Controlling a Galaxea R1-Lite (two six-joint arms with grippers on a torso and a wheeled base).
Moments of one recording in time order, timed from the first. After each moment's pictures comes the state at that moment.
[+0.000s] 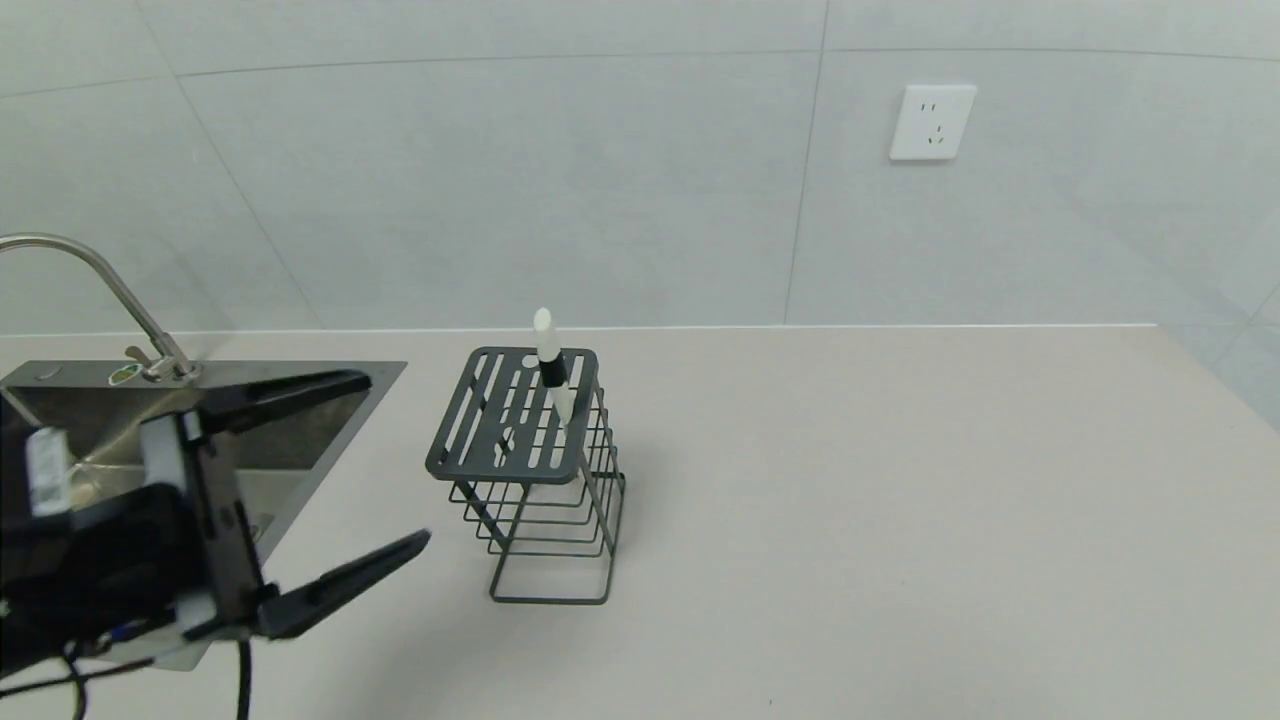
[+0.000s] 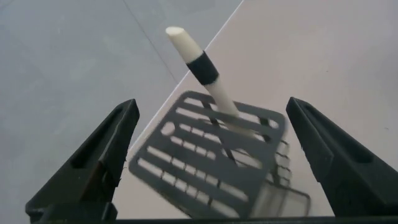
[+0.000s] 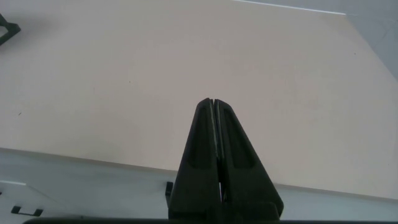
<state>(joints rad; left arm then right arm) 0.01 1.33 -0.26 -1.19 -0.99 0.49 -0.02 0.03 0.00 -0.01 0.07 -0.11</state>
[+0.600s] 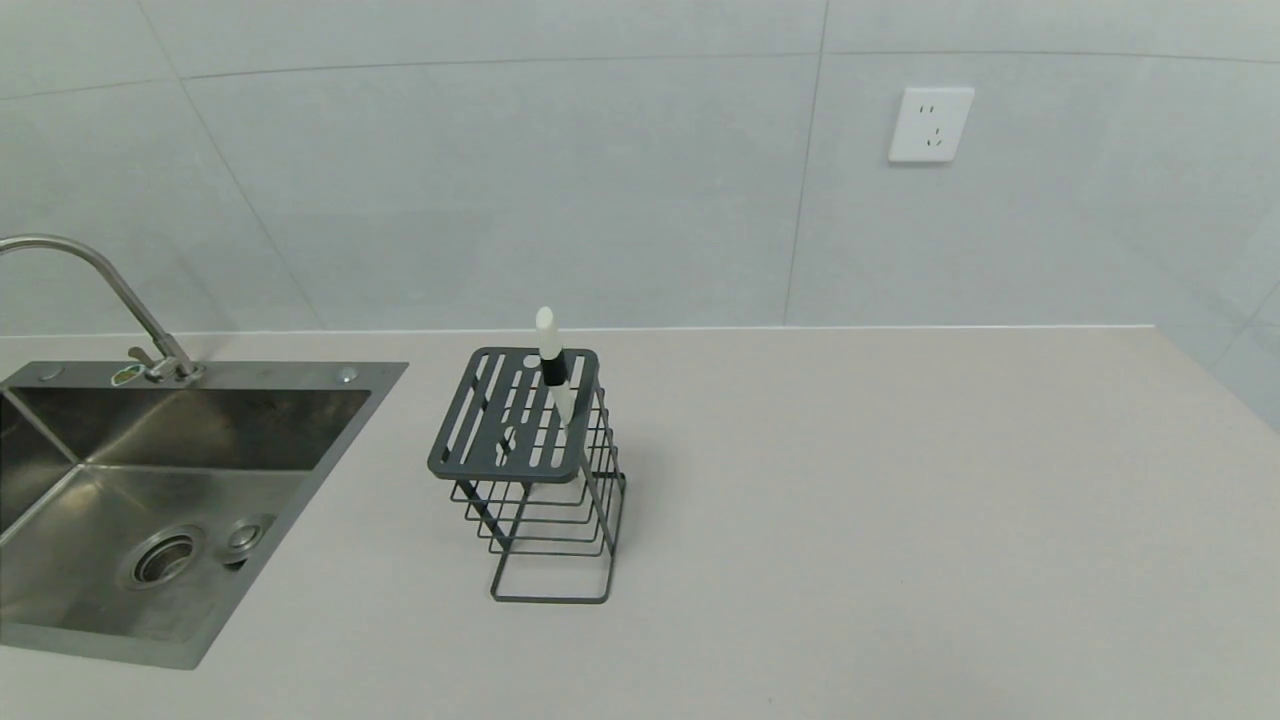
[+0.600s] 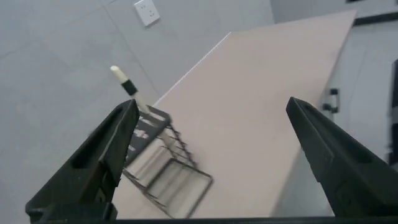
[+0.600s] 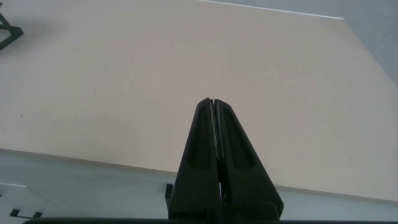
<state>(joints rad) 0.02 0.23 -0.03 -0.39 -0.84 0.13 -0.01 0.01 0.00 -0.01 0.07 -0.09</state>
